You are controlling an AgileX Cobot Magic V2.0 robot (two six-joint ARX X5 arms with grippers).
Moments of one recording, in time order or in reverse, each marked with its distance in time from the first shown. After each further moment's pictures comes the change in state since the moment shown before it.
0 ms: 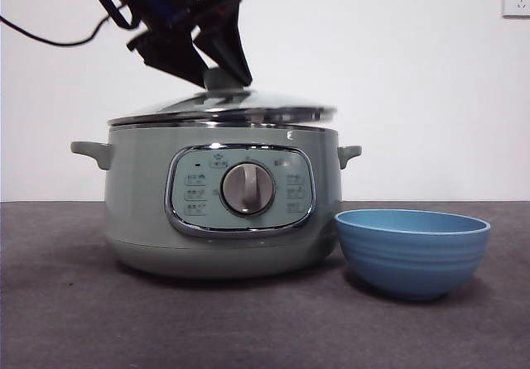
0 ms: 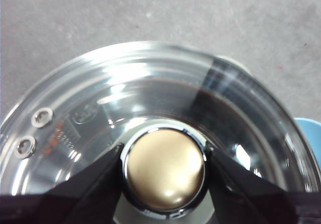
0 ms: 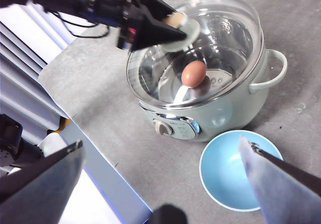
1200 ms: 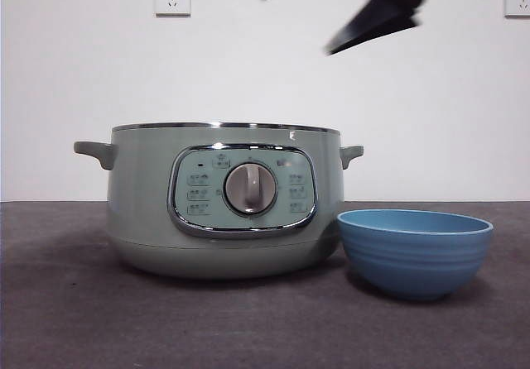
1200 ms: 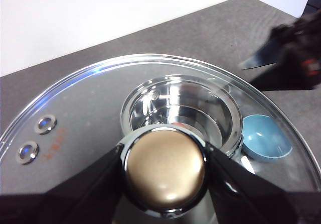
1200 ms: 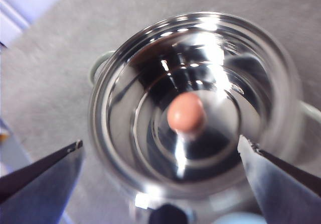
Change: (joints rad) left arm -0.004 -0.812 0.050 -0.615 -0.201 -0.055; right arm 0.447 0.546 0.193 0.369 0.430 0.216
